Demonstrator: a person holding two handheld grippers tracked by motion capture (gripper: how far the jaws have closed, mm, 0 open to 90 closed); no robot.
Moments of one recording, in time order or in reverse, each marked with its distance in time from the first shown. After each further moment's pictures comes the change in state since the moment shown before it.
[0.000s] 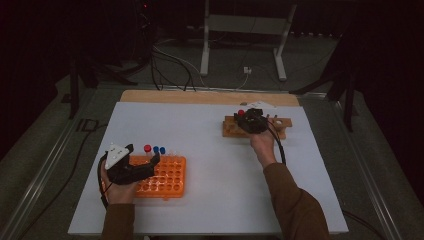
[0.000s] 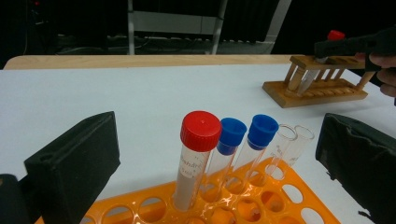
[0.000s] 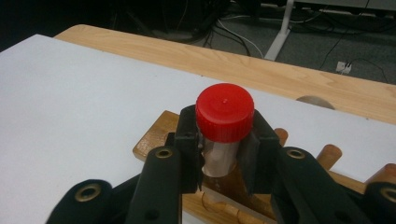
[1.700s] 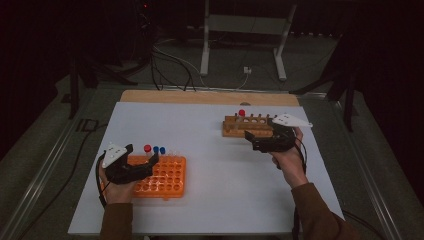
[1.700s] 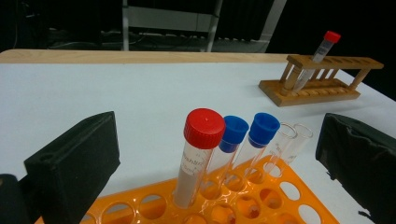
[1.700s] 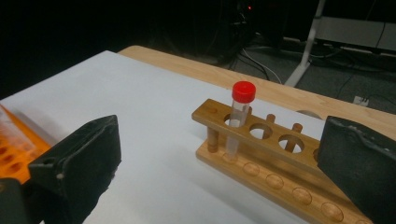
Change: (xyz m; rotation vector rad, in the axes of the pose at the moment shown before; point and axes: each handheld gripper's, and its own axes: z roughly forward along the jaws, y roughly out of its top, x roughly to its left) left arm 0.005 0.000 0.000 0.011 -0.025 -0.021; right arm 0.001 -0.010 -0.112 -0.112 0.116 -0.073
